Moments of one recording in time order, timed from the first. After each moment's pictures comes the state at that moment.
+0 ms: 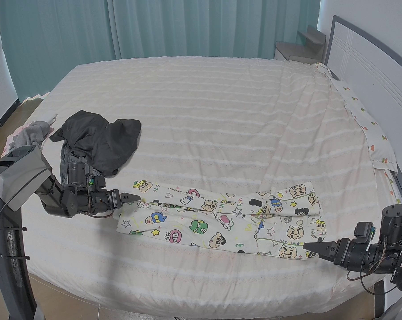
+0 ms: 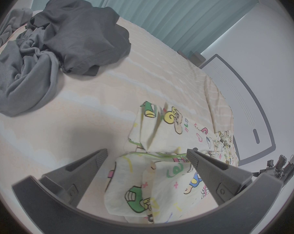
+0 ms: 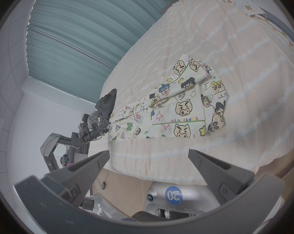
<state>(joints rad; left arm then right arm) 0.03 2.35 -1.09 -0.57 -0.55 -0.24 0.29 1.60 -0.02 -1.04 0.32 0.72</state>
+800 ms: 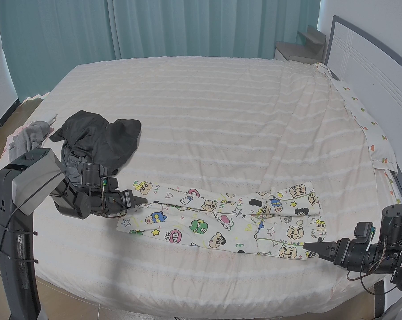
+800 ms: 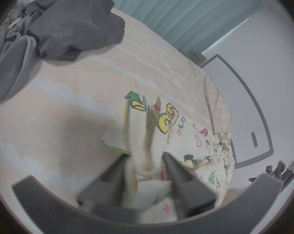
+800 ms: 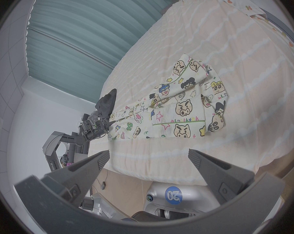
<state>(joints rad) -0.05 2.41 -1.17 -0.56 -0.53 -0.33 0.29 1.60 -0.02 -1.04 0.32 0.71</state>
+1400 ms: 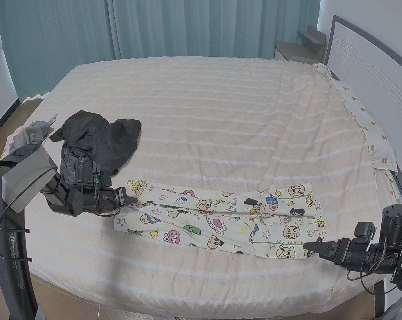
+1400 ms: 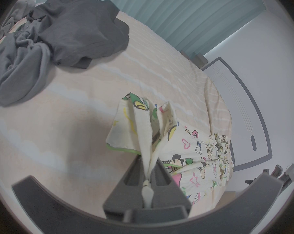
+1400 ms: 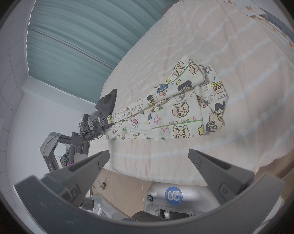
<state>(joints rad) -0.02 2.35 -1.12 -0.54 -0.53 -0.33 0.29 1.60 -0.02 -1.04 0.32 0.71</state>
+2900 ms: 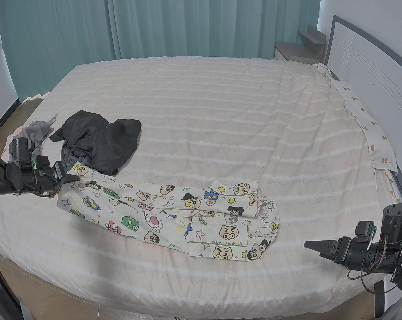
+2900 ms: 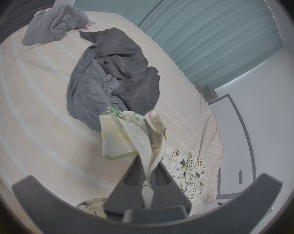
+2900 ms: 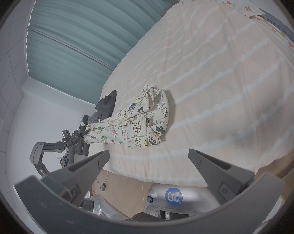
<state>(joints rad) 0.32 2.01 -1.05 -0.28 -0.67 -0.40 0.28 1.60 -0.02 -1.05 0.32 0.72</state>
